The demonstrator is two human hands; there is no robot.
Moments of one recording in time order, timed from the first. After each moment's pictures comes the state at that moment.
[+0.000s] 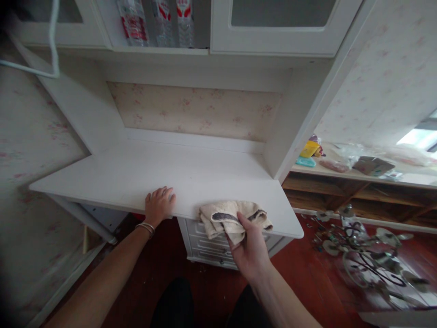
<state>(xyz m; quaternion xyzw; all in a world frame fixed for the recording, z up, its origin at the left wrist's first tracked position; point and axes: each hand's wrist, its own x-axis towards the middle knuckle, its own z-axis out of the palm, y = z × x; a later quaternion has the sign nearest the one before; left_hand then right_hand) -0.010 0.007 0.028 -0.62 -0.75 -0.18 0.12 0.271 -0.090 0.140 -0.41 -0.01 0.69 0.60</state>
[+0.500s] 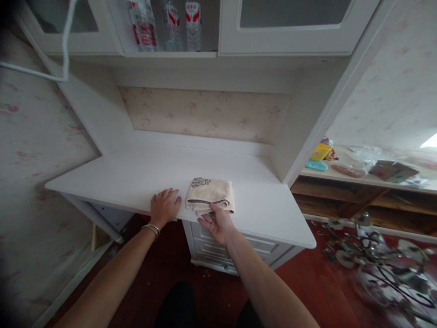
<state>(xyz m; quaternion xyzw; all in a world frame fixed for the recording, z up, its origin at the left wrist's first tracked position) -0.009 0.005 0.034 -0.63 -0.75 -0.18 0.13 0.205 -0.007 0.070 -0.43 -0.16 0.78 0.43</state>
